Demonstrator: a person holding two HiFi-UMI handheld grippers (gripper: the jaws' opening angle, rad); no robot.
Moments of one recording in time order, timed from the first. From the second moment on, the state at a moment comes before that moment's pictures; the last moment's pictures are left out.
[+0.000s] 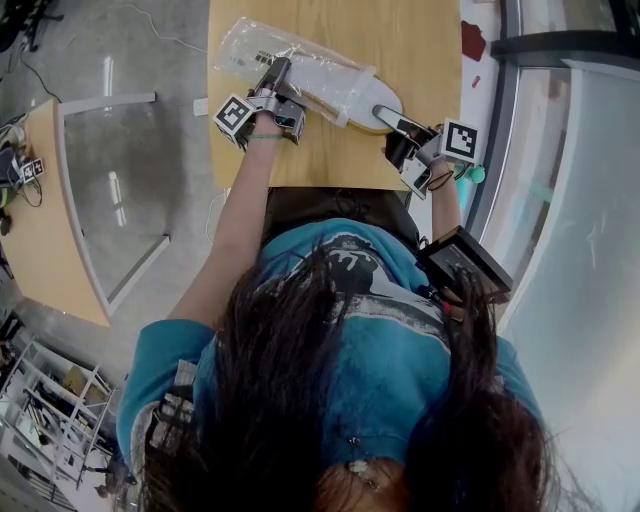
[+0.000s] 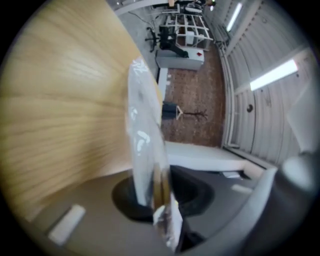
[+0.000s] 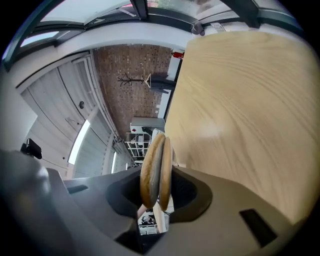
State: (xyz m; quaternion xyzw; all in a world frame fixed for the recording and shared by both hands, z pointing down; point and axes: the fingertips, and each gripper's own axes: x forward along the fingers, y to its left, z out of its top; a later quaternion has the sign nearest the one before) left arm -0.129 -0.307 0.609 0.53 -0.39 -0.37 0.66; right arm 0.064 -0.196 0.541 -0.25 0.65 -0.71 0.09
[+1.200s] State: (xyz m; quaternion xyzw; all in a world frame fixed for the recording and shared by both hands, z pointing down) left arm -0.120 -0.303 0.655 0.47 -0.51 -0.32 0.65; right arm 0.109 -0.226 0.451 -0.26 0.71 -0.63 0.16
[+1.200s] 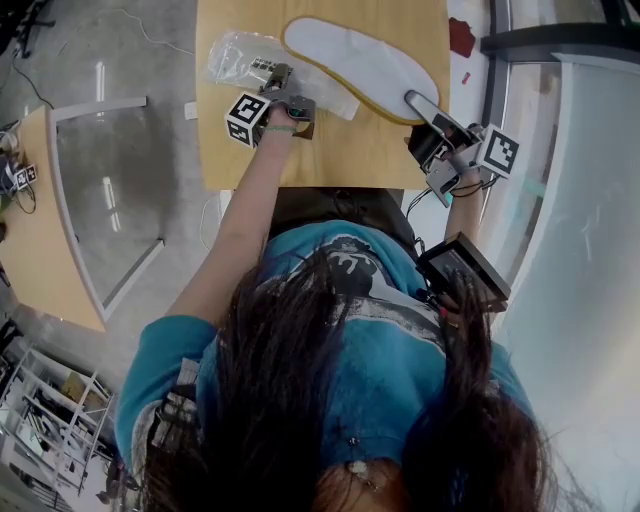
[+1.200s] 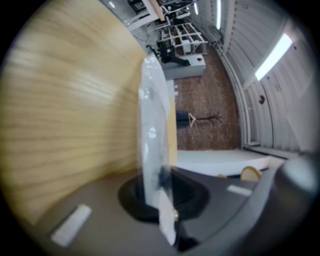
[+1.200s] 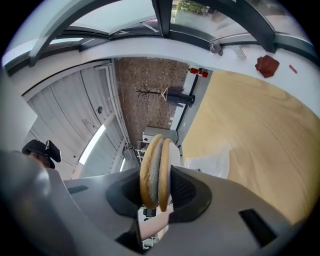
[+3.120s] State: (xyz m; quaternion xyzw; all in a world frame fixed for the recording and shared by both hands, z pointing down) left arm -0.140 -0.252 0.598 0.61 -0.66 0.10 0.43; right arm 0.056 -0.195 0.645 -0.40 0.62 -0.68 -0.01
